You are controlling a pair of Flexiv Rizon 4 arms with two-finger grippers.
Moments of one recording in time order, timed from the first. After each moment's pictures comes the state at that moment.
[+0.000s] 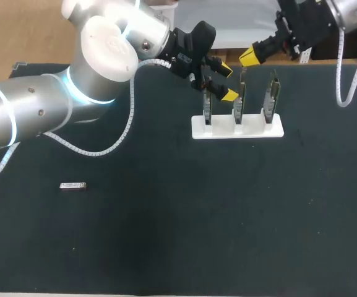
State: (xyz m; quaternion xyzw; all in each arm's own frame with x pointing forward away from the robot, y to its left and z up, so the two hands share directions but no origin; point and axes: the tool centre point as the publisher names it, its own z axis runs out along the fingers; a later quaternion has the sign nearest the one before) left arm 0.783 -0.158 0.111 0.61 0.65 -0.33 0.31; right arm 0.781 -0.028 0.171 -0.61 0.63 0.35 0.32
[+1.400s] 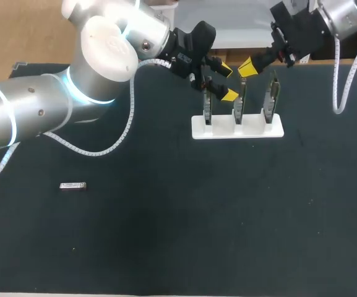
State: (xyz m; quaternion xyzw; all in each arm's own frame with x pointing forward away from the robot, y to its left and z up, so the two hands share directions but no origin) left arm 0.783 -0.158 0.111 0.61 0.65 -0.33 0.31; right arm 0.784 -0.030 0.140 -0.59 0.66 0.37 0.28
